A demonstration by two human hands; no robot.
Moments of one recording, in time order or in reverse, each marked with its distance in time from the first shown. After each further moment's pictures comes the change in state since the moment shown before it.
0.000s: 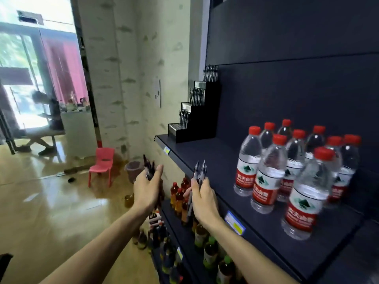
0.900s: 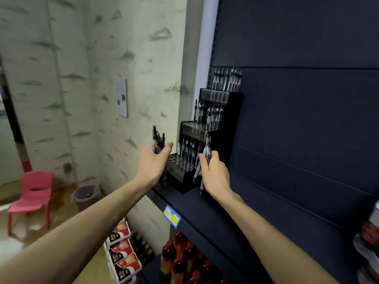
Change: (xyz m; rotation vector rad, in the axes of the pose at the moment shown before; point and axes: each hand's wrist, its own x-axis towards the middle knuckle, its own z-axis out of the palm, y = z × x) left_hand 0.446 -0.062 0.118 -0.055 -0.258 0.197; right_hand 0.411 -0.020 0.115 -0.452 0.316 -0.035
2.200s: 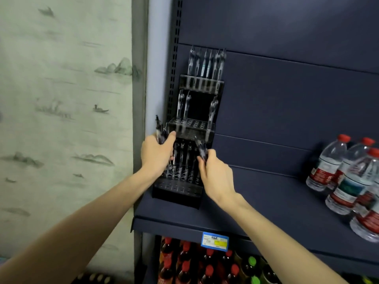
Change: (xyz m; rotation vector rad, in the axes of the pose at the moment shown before) left_hand 0.165 -0.081 0.057 -0.339 -0.554 -0.086; right_hand 0.036 -0.057 0.087 -0.577 0.269 0.320
